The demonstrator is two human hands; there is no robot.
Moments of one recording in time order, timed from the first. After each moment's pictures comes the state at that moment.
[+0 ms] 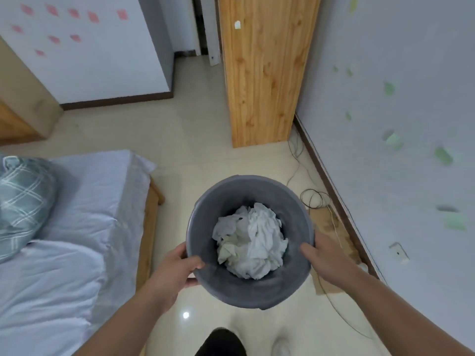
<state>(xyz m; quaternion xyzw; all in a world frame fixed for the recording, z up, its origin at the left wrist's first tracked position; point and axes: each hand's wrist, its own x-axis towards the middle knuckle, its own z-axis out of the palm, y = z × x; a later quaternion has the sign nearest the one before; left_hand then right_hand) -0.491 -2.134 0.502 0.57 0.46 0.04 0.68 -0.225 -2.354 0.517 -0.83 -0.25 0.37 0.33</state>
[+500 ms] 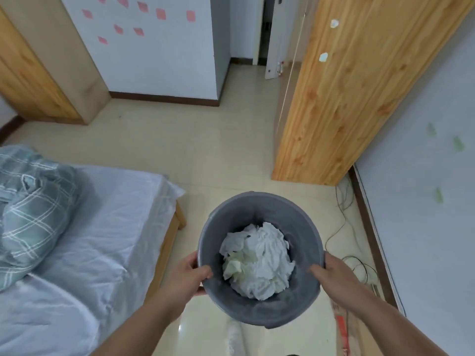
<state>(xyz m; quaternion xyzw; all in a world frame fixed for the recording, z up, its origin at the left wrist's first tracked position) -0.382 -1.844 0.476 0.49 0.51 0.11 0.69 -0.082 -2.010 0.501 -0.81 -0.32 0.41 0.27</state>
